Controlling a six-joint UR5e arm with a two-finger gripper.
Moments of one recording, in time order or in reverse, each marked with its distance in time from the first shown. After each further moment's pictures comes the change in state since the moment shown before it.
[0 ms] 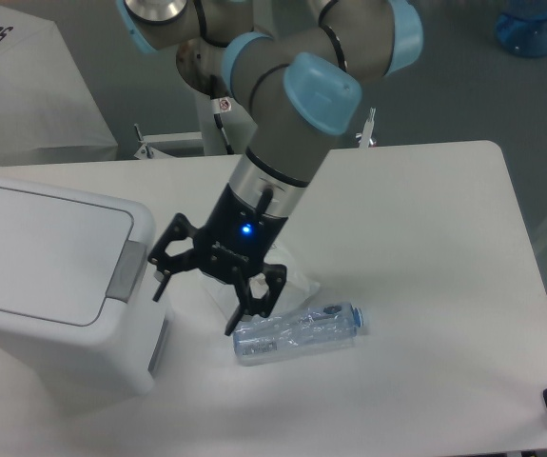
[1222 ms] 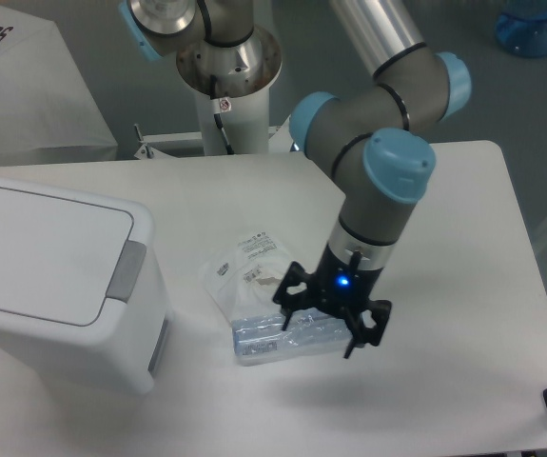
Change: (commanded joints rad) arm 0.103 -0.159 0.028 0.000 0.141 0.184
